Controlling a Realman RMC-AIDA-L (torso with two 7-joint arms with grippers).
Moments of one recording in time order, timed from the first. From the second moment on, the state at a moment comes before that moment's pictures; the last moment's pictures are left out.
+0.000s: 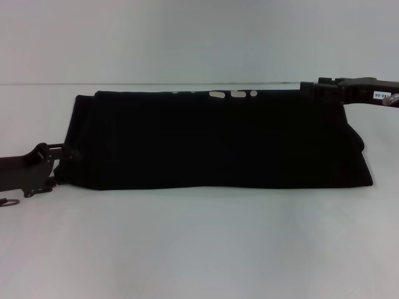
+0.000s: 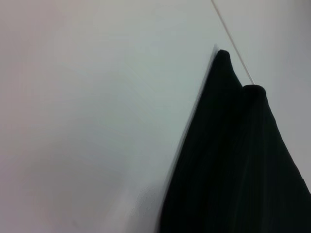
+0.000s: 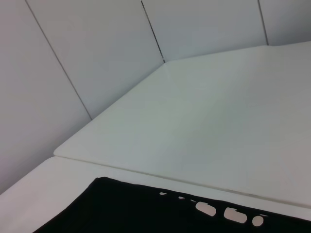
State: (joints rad) left arm -0.64 -2.00 0.24 0.56 2.51 1.17 -2.68; right arm 0.77 1.98 -0.51 -0.57 -2.13 -1.21 1.78
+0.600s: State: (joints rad) left arm -0.63 -2.00 0.24 0.56 2.52 1.15 -2.63; right arm 0.77 1.98 -0.51 -0.57 -2.13 -1.22 1.78
